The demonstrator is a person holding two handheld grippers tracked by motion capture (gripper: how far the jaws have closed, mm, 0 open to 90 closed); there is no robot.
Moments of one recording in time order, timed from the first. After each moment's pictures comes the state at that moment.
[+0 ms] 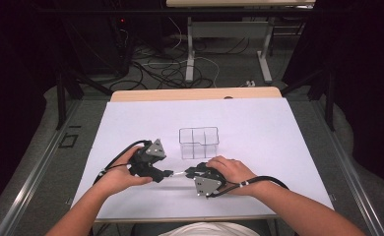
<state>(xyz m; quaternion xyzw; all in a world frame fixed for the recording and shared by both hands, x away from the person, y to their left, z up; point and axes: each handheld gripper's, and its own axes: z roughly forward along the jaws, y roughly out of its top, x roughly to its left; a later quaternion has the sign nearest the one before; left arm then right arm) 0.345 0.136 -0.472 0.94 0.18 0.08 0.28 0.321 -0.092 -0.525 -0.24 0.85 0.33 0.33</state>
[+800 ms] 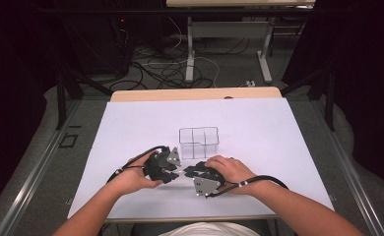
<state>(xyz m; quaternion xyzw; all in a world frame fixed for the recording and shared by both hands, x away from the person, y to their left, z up) 0.344 0.100 -0.488 0.97 0.11 0.08 0.20 0.322 -0.089 -0.524 -0.25 0.85 0.33 0.33</state>
